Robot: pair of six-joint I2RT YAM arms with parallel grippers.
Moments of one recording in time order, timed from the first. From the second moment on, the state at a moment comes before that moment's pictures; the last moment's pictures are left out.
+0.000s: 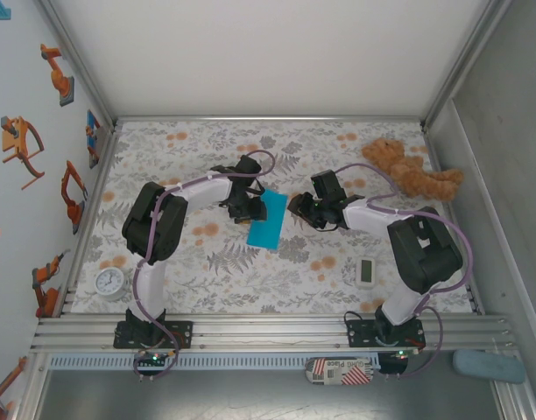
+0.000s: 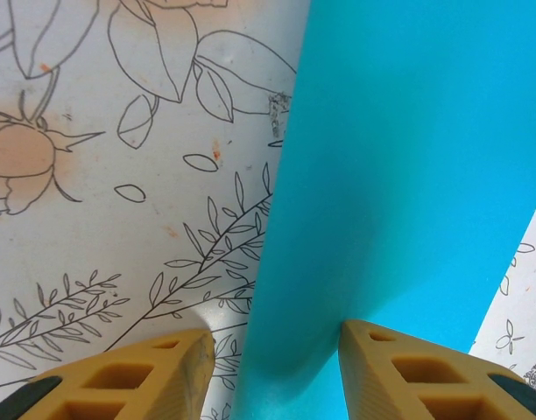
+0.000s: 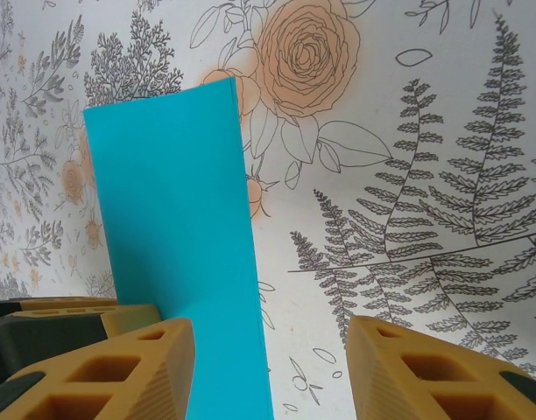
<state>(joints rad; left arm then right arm) -0.65 2.07 1.43 -0.73 0.20 -0.58 0.49 1.69 0.90 -0.12 -0.27 0.95</state>
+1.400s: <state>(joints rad) -0.65 2.10 1.47 -0.77 0.21 -0.57 0.53 1.83 0.91 0.02 -0.44 0.95</state>
